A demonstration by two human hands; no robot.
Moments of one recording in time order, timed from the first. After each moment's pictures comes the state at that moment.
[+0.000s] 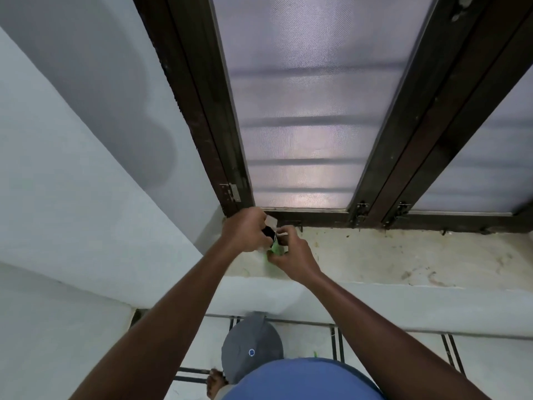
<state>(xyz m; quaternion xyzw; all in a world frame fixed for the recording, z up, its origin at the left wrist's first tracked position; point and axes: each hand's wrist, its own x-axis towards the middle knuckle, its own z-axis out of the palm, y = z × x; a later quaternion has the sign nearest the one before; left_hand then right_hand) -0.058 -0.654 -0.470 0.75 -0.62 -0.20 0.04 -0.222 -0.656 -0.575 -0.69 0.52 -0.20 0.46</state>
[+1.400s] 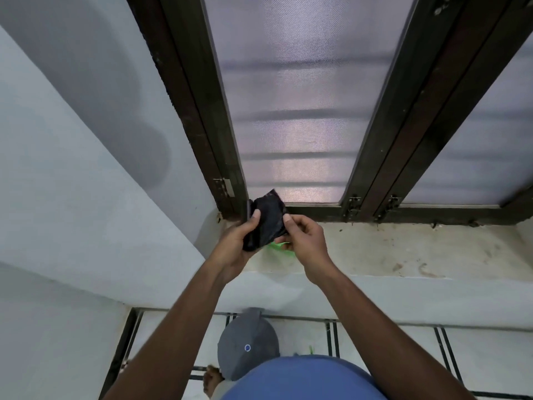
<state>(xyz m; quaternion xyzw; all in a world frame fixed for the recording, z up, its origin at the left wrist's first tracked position) -0.071 -0.599 -0.481 0.53 -0.21 -0.65 0.50 -0.241 -0.636 -0.500 -0.41 0.52 -0.40 0.64</state>
